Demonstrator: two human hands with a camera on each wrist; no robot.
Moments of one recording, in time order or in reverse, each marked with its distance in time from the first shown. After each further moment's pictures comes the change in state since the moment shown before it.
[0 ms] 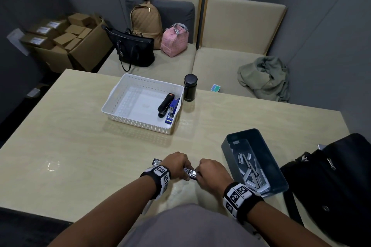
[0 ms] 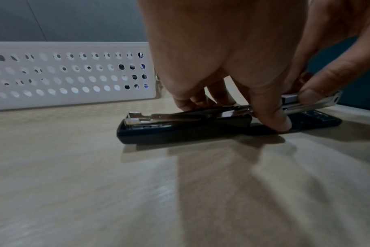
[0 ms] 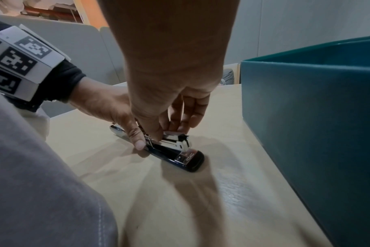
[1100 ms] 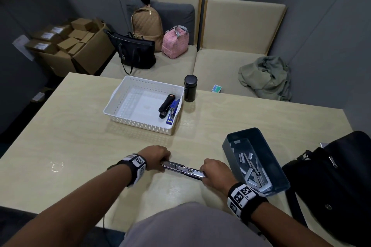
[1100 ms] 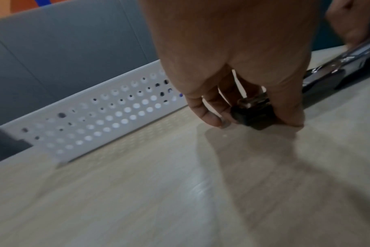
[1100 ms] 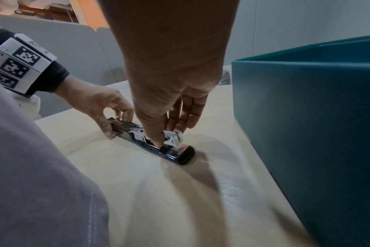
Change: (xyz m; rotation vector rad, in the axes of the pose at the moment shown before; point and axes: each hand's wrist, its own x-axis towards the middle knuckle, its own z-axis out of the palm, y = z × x) left_hand -0.021 -0.062 -0.047 0.332 -0.043 0.035; right_hand -0.003 0.014 0.006 0.005 -0.049 -0.011
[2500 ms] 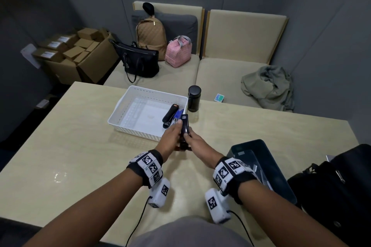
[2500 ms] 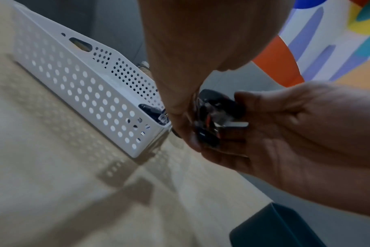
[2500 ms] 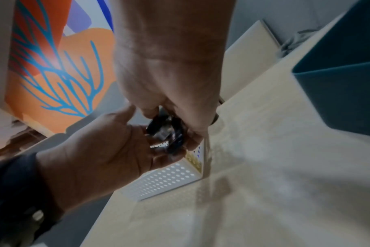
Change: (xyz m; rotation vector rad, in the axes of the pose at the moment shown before) left_hand 0.008 0.056 -0.081 -1.462 0.487 -0.171; right_hand 0.080 -0.049 -0.093 1.374 0.052 0.054
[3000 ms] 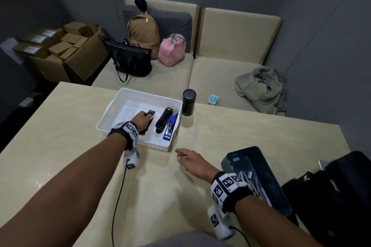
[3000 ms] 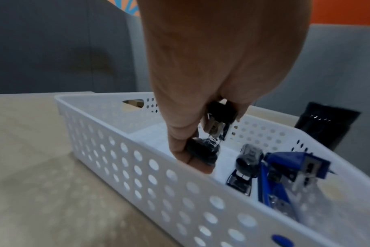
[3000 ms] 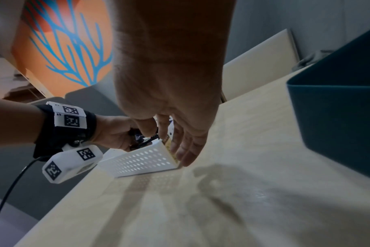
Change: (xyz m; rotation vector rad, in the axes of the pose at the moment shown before) left_hand 0.128 0.009 -0.101 0.491 0.137 -0.206; right_hand 0.003 0.031 -0.015 -0.414 -0.037 0.113
